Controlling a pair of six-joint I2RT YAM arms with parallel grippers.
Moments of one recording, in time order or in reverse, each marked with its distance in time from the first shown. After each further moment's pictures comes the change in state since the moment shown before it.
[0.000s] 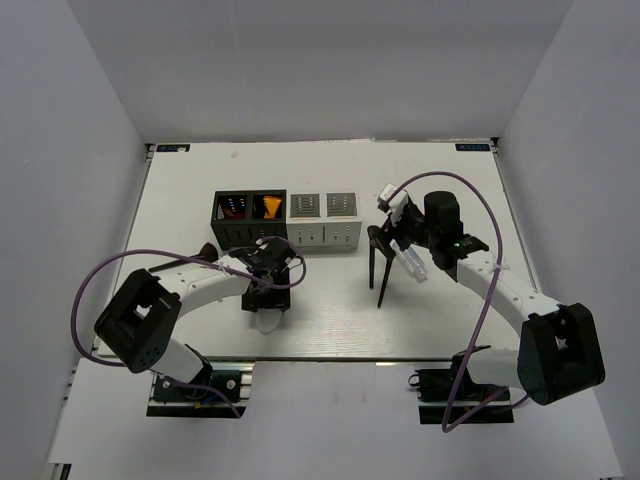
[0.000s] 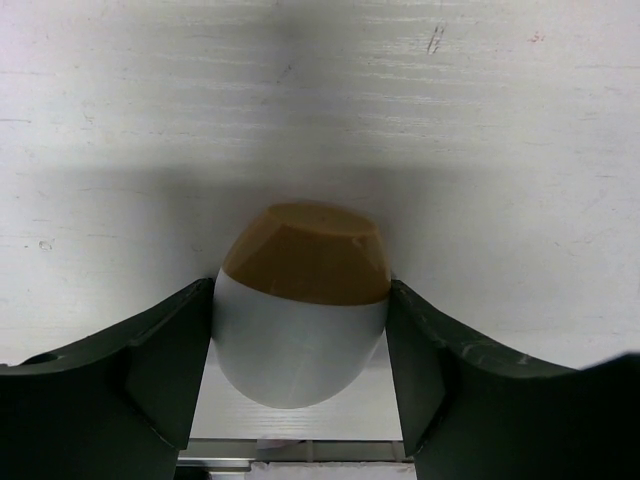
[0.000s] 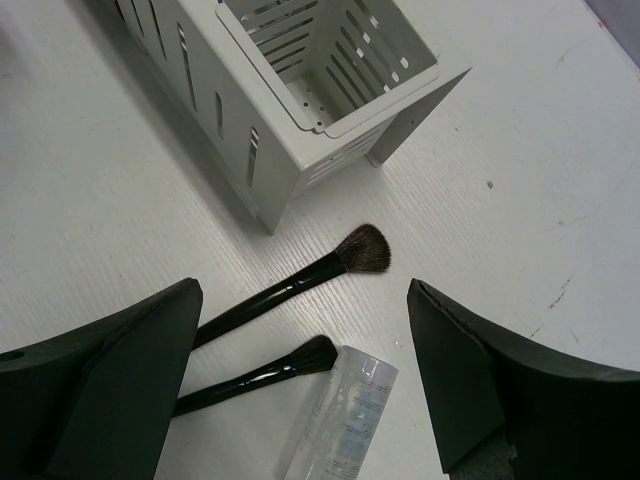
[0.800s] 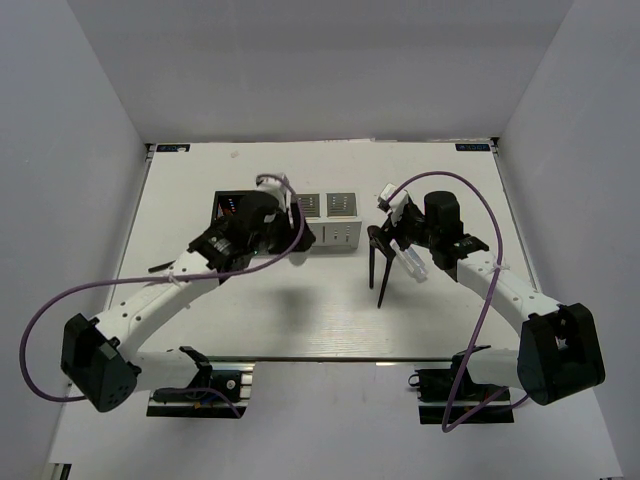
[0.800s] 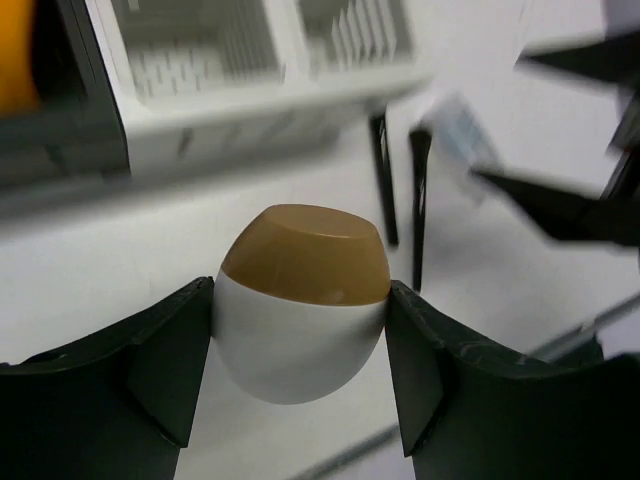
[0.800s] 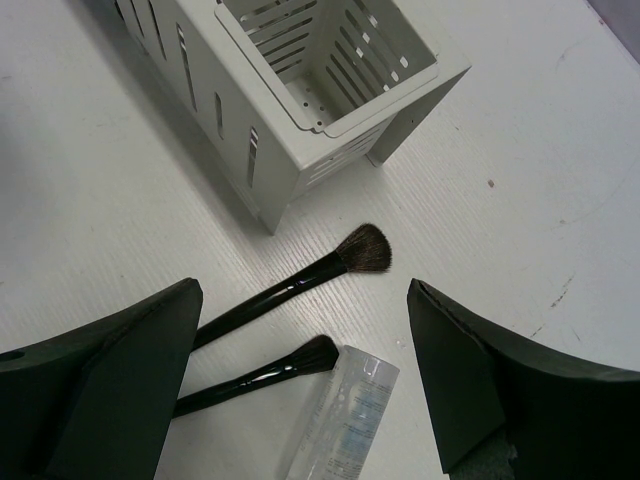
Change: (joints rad) left arm 0.024 -0.270 0.238 0.200 0.105 0.120; right arm -0.001 0.000 0.000 0.000 0.000 0.007
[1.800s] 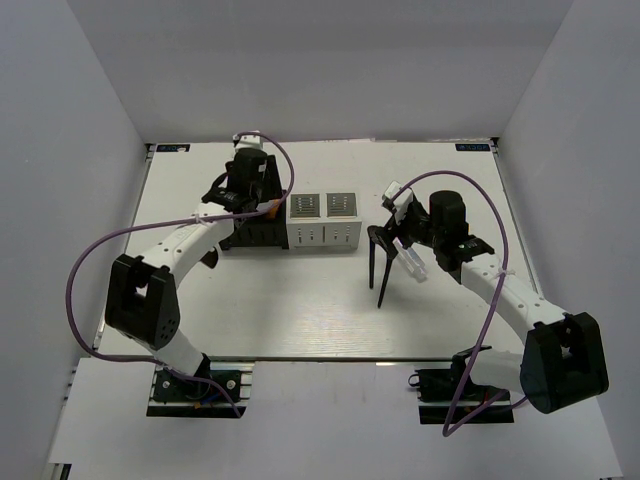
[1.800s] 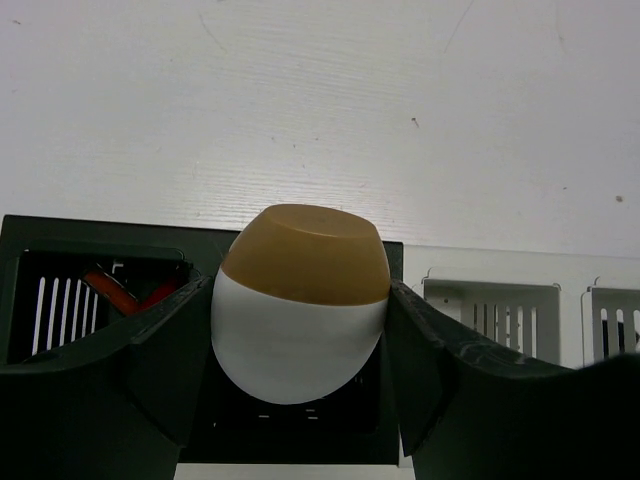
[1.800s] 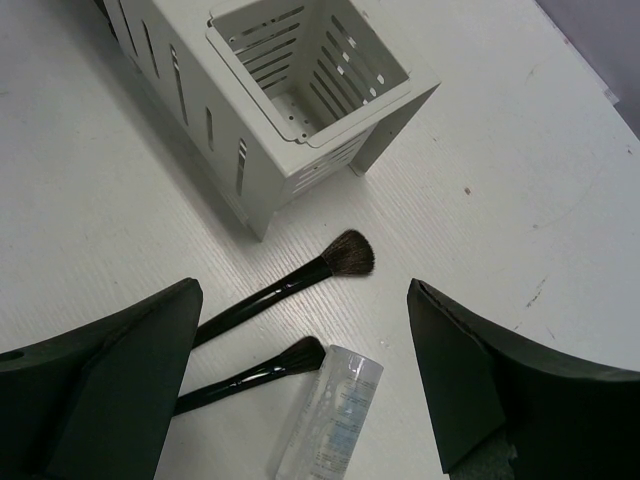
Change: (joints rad) left arm 0.272 0.386 0.254 0.198 -0.283 0.226; right arm -0.012 -0.044 -0.003 0.002 0.000 0.001
